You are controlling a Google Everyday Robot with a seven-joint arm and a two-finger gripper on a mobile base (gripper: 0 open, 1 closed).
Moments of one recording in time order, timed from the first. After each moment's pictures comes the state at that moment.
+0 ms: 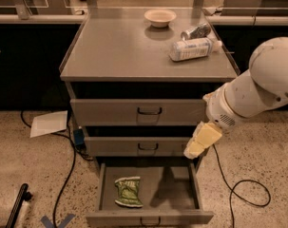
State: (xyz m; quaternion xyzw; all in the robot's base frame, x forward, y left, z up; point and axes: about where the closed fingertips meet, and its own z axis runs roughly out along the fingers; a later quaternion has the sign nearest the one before) arm 0.486 -0.146 0.803 -0.54 0.81 0.07 0.23
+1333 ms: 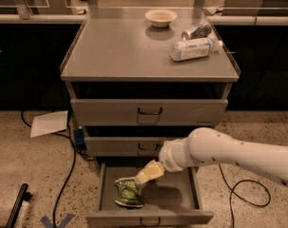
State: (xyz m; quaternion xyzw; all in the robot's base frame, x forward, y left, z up) arm 0.506 -0.040 0.587 -0.41 0.85 0.20 0.27
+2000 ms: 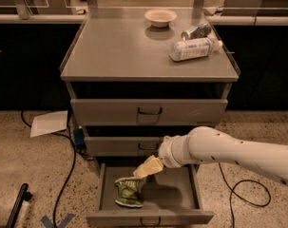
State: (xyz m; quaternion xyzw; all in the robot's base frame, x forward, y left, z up) arm 0.522 -0.033 0.594 -0.41 0.84 0.19 0.30
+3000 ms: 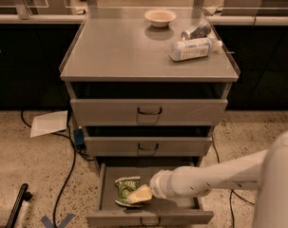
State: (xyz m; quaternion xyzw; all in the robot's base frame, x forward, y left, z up) arm 0.491 -0.017 0.426 -0.32 0.89 0.20 0.26
